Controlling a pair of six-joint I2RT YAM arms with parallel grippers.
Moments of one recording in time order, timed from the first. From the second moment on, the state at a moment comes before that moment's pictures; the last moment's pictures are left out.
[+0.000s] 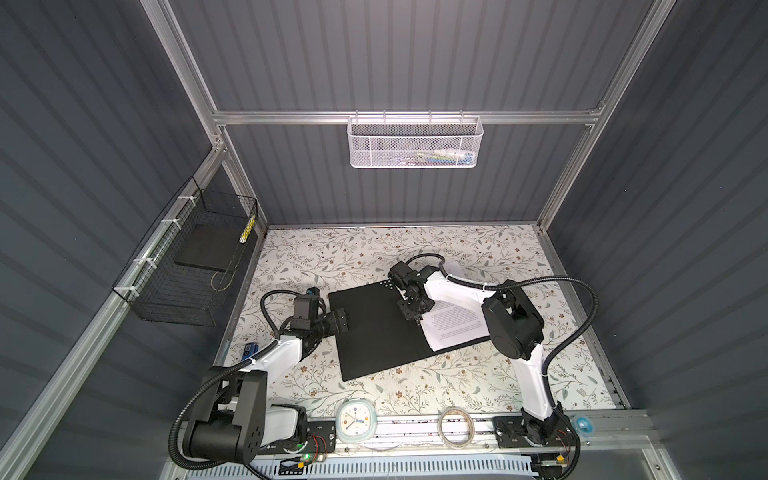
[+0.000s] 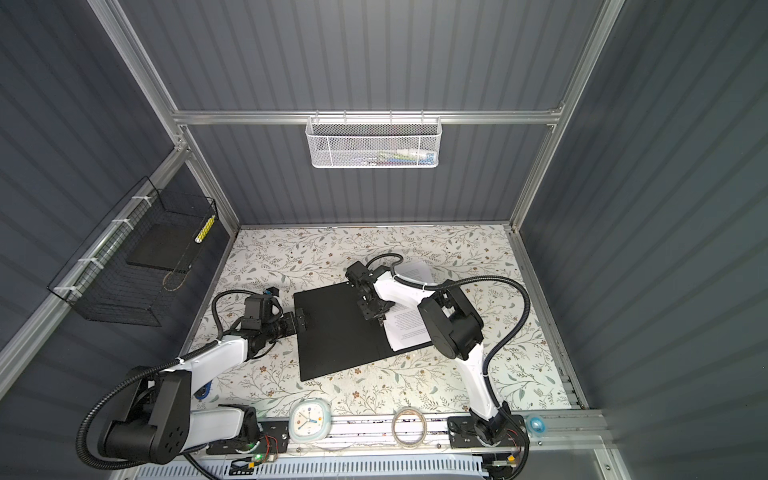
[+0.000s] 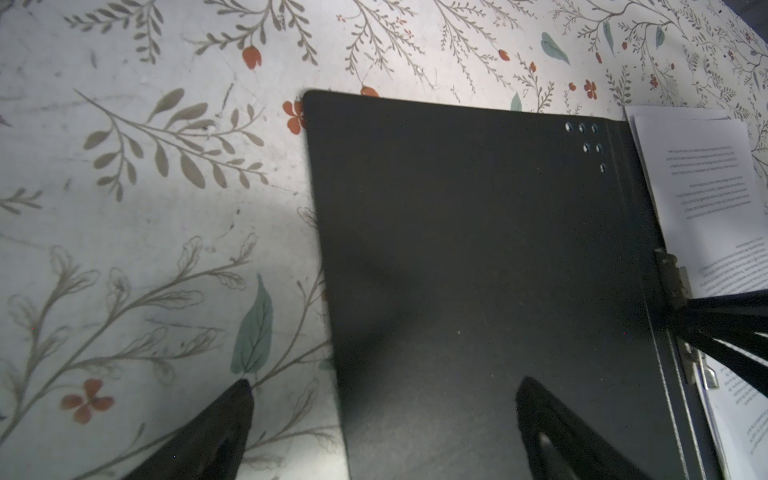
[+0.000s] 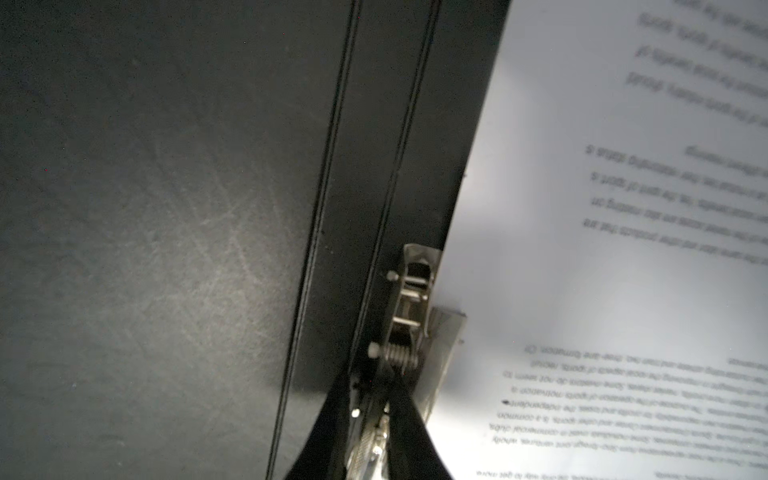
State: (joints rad) left arm -0.16 1.30 0.48 -0.03 0.18 -0.38; right arm 0.76 2.16 1.62 -0.84 0.14 0.23
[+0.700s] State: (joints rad) left arm -0.16 1.28 0.46 -0.01 0.19 -0.38; right arm 0.76 2.16 1.62 -0.83 0.14 0.26
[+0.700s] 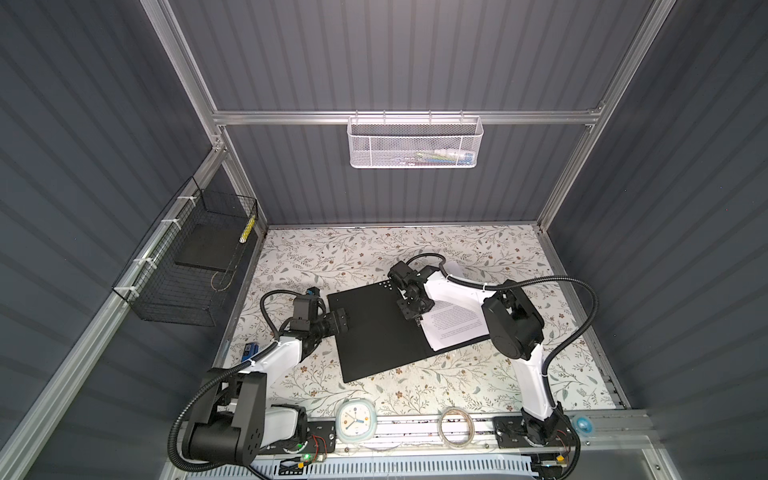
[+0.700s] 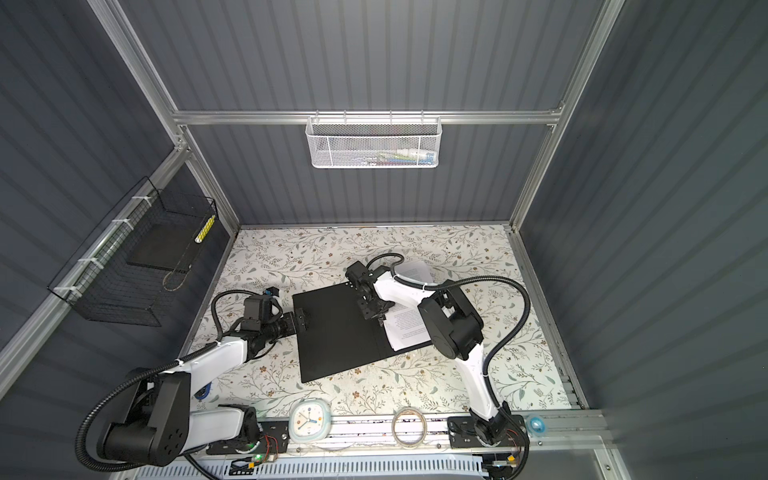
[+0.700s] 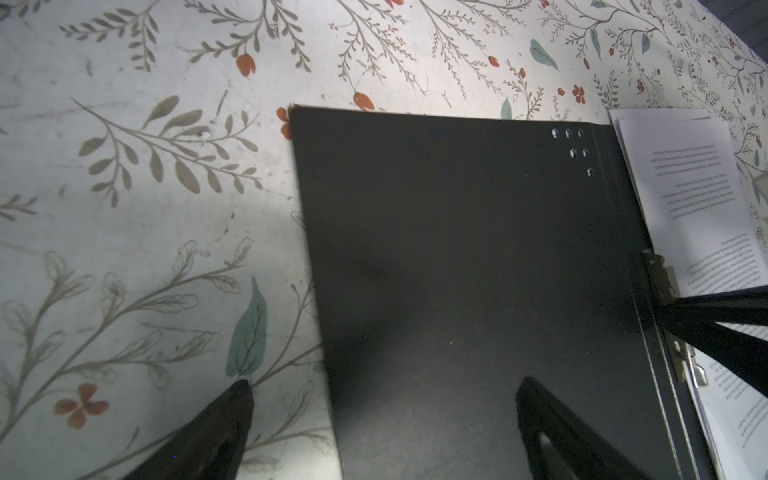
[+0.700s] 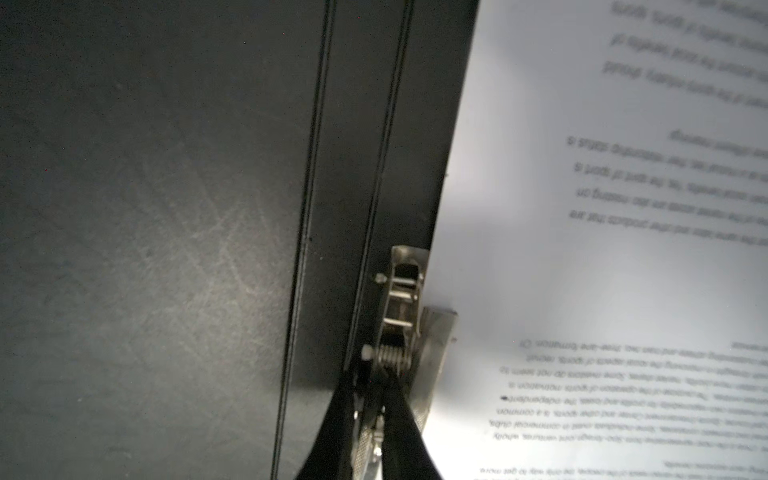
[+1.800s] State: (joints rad) left arm -0.16 1.25 0.45 0.00 0.20 -0.38; right arm 0.71 2.12 1.61 -0.82 0.18 0.27
